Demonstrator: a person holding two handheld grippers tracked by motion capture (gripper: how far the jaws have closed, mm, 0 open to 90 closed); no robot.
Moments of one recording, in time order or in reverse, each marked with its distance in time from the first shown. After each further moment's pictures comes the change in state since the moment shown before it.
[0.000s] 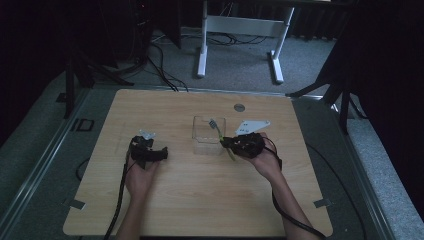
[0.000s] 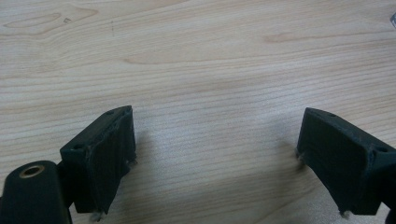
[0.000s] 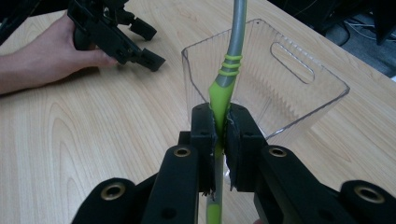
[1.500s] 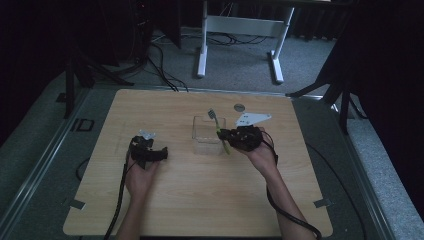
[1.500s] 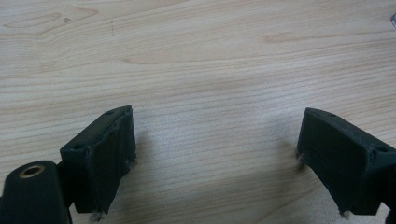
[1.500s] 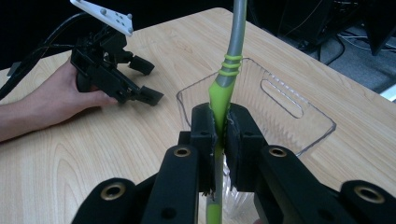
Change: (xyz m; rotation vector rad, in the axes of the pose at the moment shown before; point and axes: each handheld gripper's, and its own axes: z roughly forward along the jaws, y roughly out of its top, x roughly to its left) left arm 0.000 0.000 0.000 0.000 0.001 0.002; right arm -0.005 0.019 0.001 -0.085 -0.003 0.065
